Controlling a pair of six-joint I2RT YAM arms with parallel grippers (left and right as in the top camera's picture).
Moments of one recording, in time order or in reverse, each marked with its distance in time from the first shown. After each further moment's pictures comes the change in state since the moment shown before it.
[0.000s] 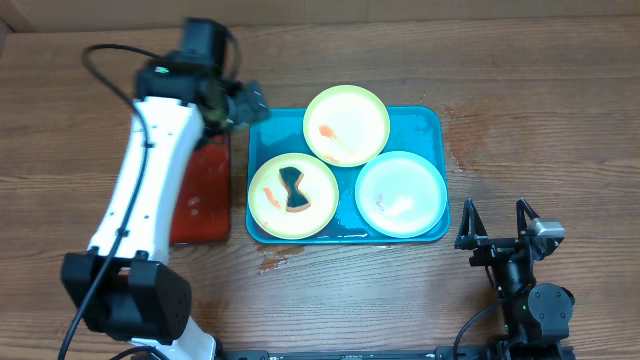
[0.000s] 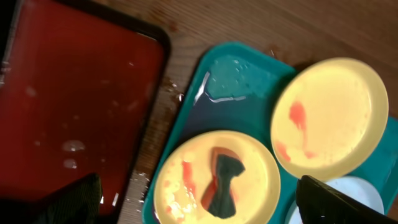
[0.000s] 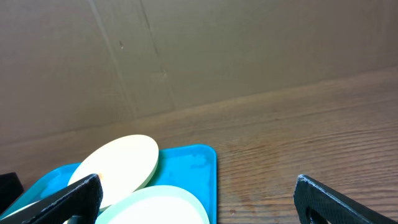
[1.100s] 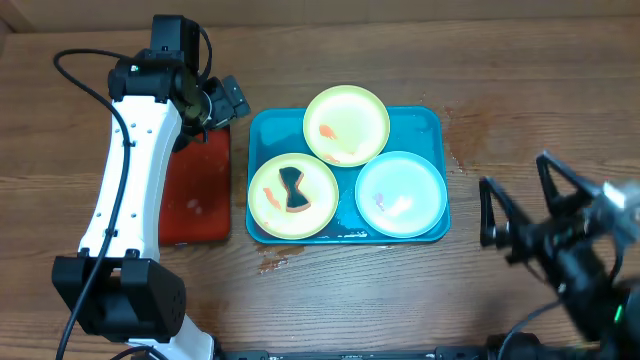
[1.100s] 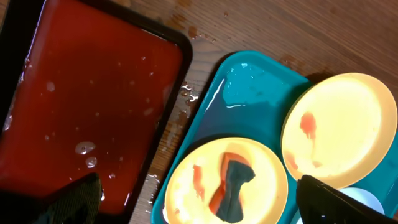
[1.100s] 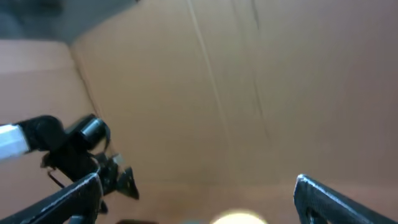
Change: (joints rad) left arm 0.057 0.000 0.002 -0.012 0.008 0.002; right arm 0.000 0.462 0.831 -0.274 -0.326 0.117
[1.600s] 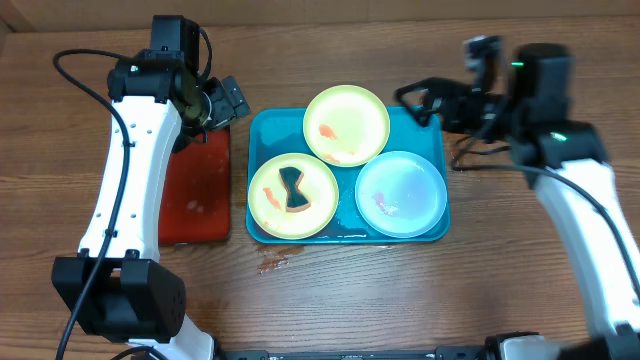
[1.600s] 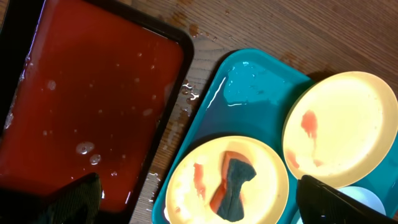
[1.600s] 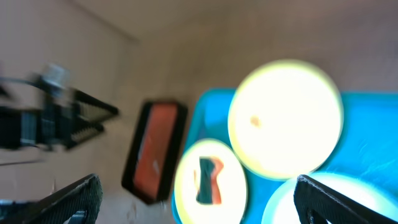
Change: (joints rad) left arm 0.000 0.000 0.000 -0.005 -0.001 0.000; right arm 0.094 1.019 0.467 -0.239 -0.307 0.030
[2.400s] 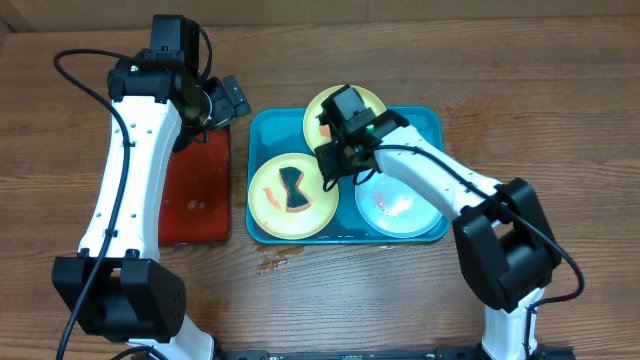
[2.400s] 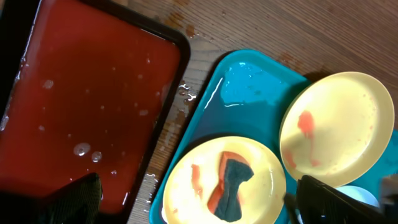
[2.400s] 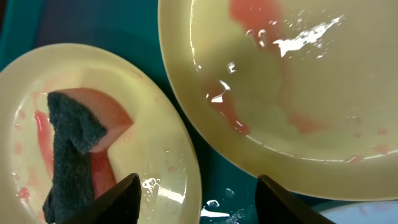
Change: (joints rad) left arm 0.000 0.000 0.000 0.006 0.014 0.000; right arm 0.462 0.551 0.210 -0.157 0.562 -0.147
